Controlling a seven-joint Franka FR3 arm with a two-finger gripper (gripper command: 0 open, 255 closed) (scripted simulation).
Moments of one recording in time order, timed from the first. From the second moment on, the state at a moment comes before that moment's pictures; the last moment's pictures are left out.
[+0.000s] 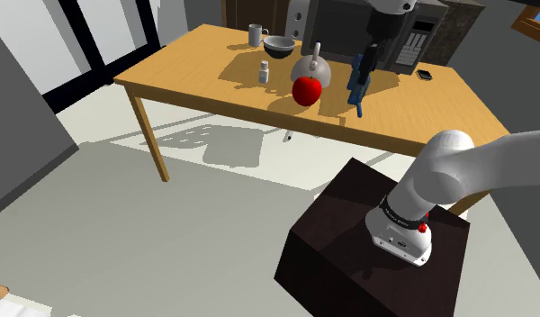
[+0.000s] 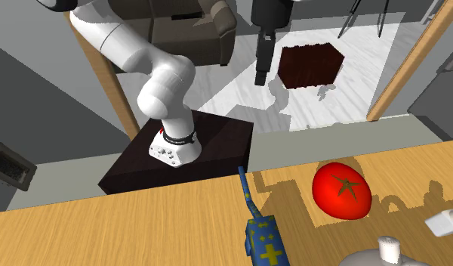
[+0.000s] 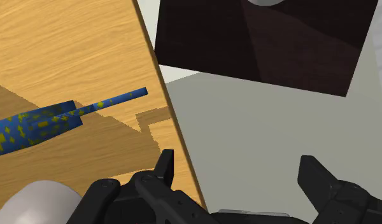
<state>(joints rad) 0.02 -0.83 -0.04 -2.33 -0.11 1.48 -0.16</state>
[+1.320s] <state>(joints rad) -0.24 -0.34 -0.23 -2.15 -0.11 1.81 0.21</state>
